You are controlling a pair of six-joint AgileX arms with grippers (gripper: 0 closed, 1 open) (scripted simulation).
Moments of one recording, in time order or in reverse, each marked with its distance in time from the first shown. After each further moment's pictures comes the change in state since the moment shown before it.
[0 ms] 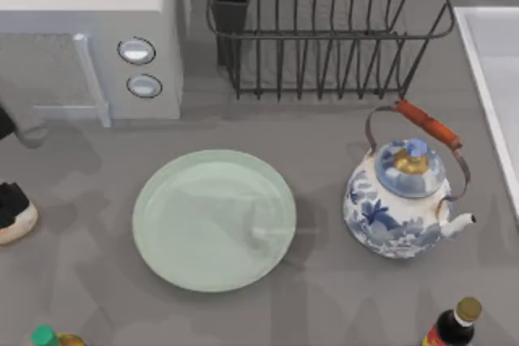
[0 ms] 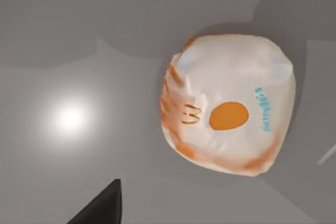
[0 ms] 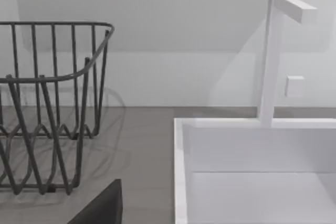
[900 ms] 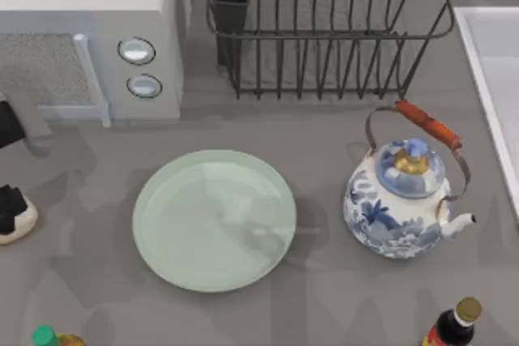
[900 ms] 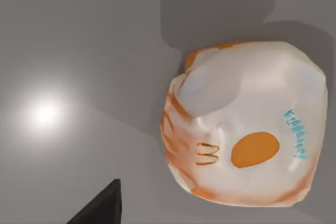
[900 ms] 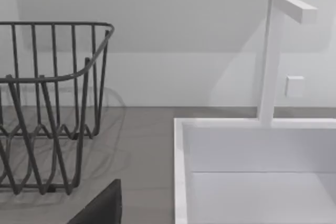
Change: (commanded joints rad) left arm 0.015 0.211 0.113 -0.055 0.002 0.136; right arm 0.000 0.000 0.000 0.000 0.000 0.000
